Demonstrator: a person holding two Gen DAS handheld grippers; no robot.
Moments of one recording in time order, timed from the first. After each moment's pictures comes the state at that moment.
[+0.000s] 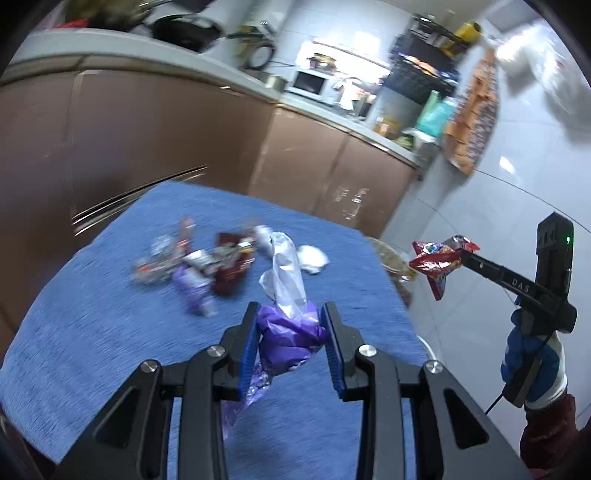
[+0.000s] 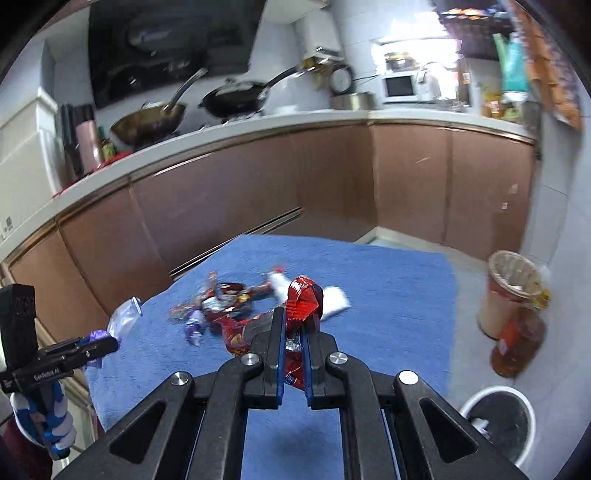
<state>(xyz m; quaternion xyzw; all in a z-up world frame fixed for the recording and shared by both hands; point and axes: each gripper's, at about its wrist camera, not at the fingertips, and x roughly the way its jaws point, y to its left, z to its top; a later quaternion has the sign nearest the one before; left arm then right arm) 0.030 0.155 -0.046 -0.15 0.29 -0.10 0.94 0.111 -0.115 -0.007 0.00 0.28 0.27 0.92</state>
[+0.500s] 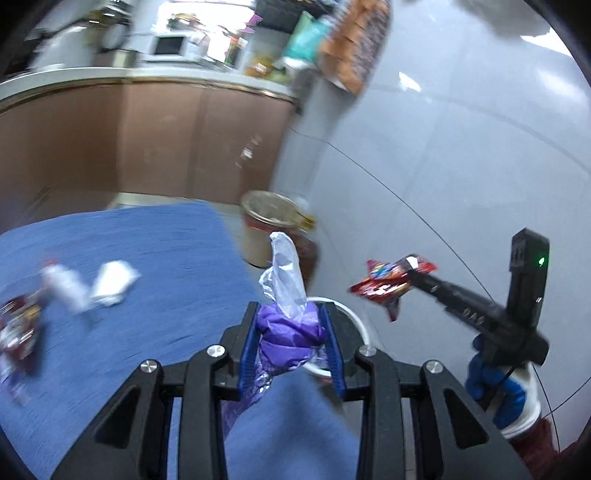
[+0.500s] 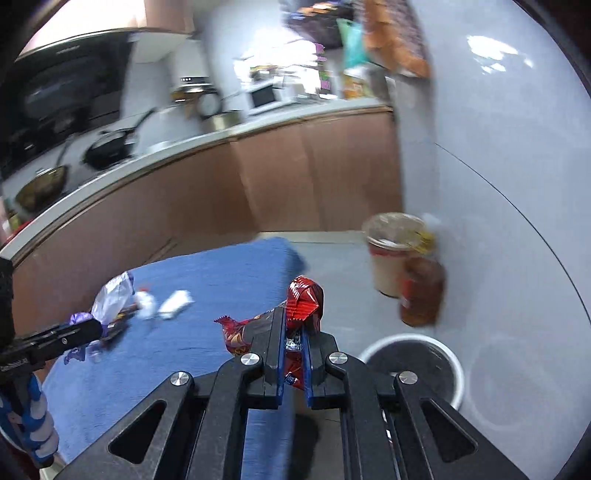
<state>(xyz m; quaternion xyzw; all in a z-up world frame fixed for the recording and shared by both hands) 0.143 -0.085 -0.030 -0.05 0.35 -0.31 0.88 0.086 -0.288 -0.040 0.10 0.28 0.06 0.95</state>
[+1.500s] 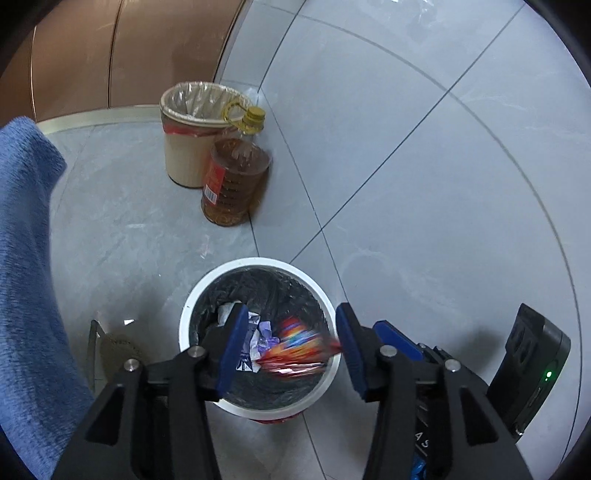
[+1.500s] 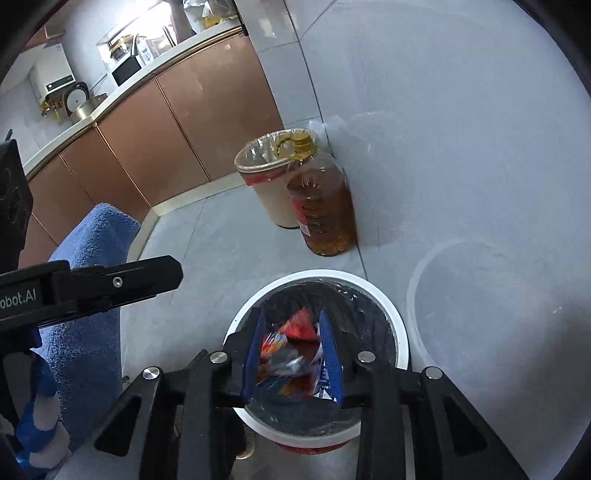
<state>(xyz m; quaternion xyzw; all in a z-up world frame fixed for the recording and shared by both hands) 0.298 -0.315 -0.173 -0.03 0.51 -0.36 0.78 0.159 -0.428 -0.182 0.19 0.38 -0.10 0.90</state>
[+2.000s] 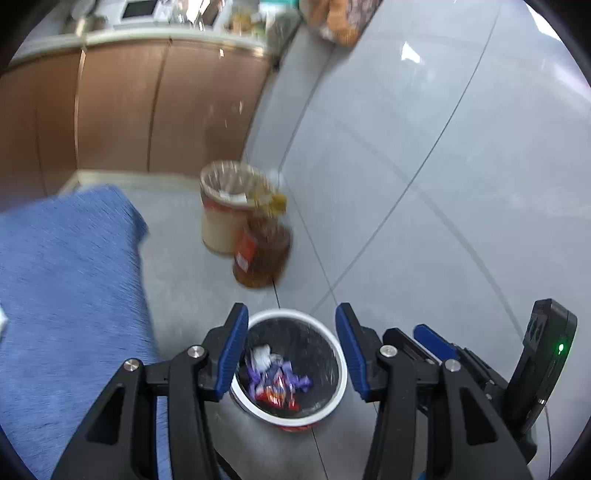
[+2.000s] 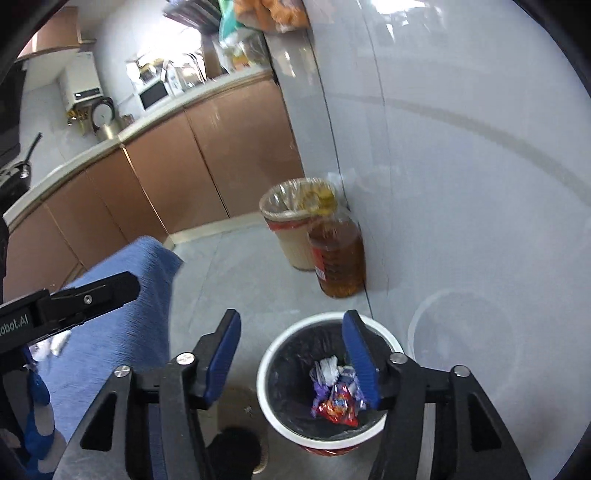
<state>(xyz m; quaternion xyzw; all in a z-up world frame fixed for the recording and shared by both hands) 0.243 -0.223 -0.068 -0.06 0.38 -0.33 0.86 0.131 -0.386 -0.100 0.15 0.31 -0.09 0.93</state>
